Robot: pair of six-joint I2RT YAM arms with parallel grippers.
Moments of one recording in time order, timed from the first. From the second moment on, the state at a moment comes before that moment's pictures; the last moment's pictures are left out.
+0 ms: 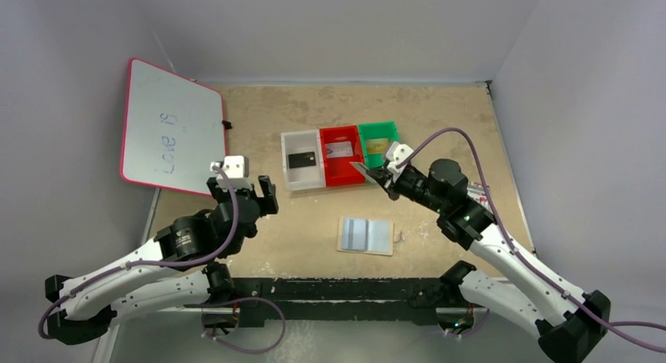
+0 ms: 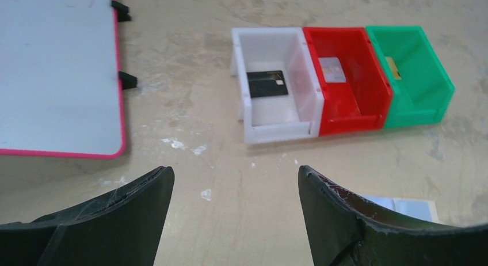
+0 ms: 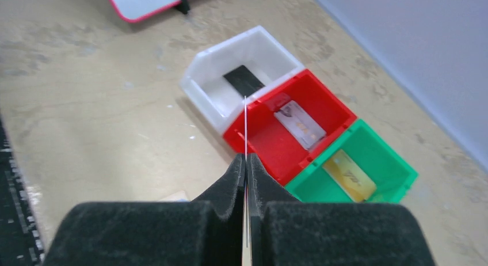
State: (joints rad) left arm -1.11 0.68 0.84 -0.70 -0.94 -0.61; right arm 0.64 0.82 0.69 -0.04 -0.30 -0.22
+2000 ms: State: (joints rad) left arm -1.11 0.74 0.82 -0.95 -1.26 -0.90; right arm 0.64 1.93 1.23 0.04 -0.06 -0.97
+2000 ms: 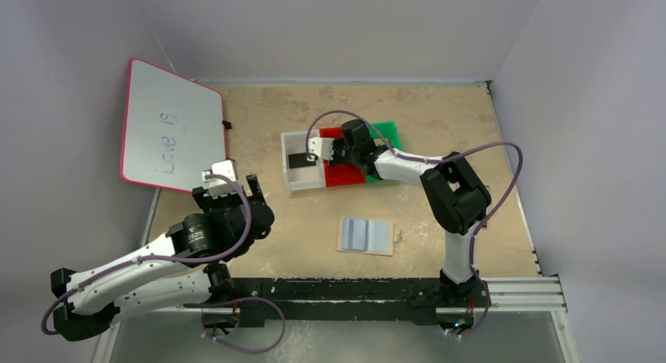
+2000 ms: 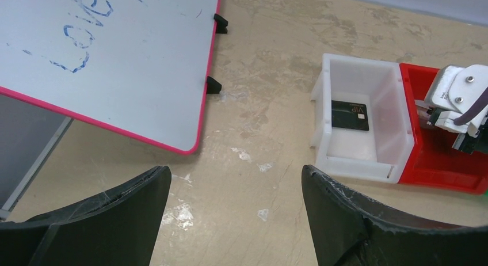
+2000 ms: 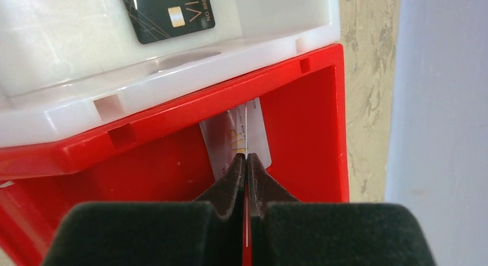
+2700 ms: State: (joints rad) left arm -1.11 0.73 0.84 -0.99 -1.29 -0.94; right arm 0.59 2.04 1.25 0.13 -0.07 -1.13
